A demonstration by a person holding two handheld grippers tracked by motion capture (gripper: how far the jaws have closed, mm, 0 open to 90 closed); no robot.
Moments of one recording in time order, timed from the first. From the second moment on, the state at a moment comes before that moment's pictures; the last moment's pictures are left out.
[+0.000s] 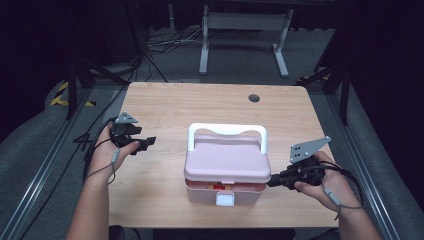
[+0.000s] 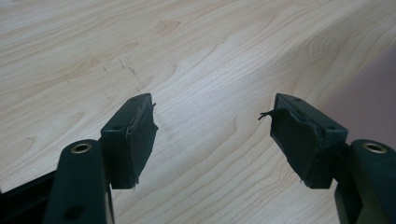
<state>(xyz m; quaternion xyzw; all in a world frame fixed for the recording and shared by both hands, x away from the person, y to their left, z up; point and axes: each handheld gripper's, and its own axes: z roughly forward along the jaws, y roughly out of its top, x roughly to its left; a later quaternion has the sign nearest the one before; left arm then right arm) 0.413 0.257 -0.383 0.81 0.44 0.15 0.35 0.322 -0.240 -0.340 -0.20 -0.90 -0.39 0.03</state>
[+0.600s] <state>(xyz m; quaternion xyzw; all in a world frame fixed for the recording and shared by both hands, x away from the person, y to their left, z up) 0.415 0.255 -0.387 0.82 0.43 0.15 0.34 0.320 -0.237 -0.345 -0.20 -0.91 -0.35 0.05</state>
